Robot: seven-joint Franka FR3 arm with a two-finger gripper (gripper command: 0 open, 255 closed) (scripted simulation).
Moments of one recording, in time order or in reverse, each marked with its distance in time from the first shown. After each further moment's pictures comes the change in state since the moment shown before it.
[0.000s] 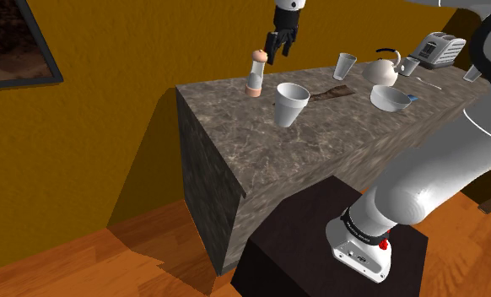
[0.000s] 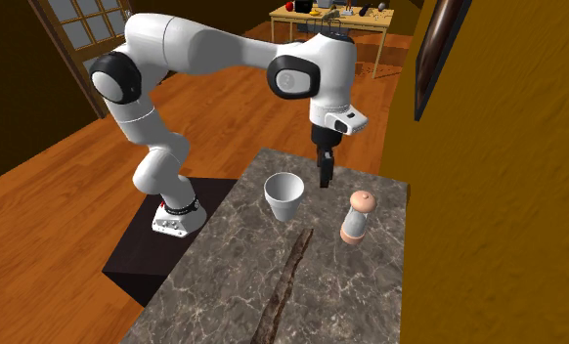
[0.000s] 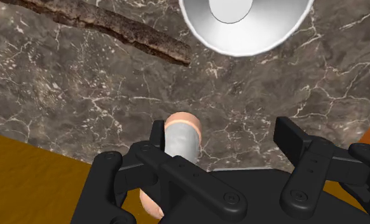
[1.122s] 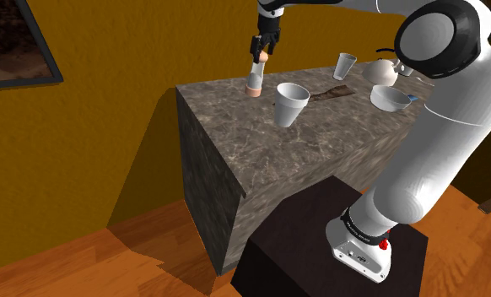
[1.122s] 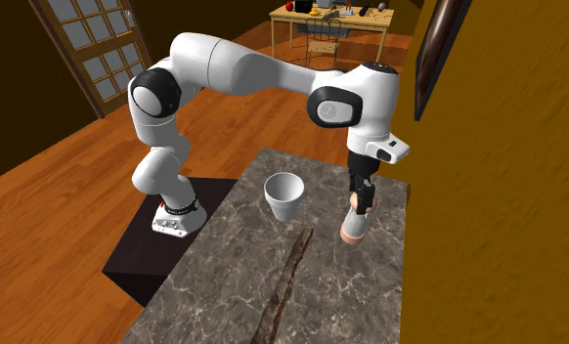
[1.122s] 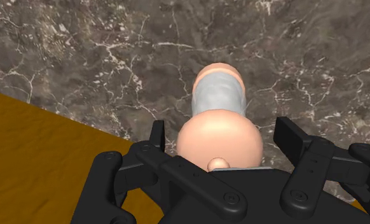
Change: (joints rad) arm -0.030 0.297 -0.028 0.249 -0.005 0.088 -0.060
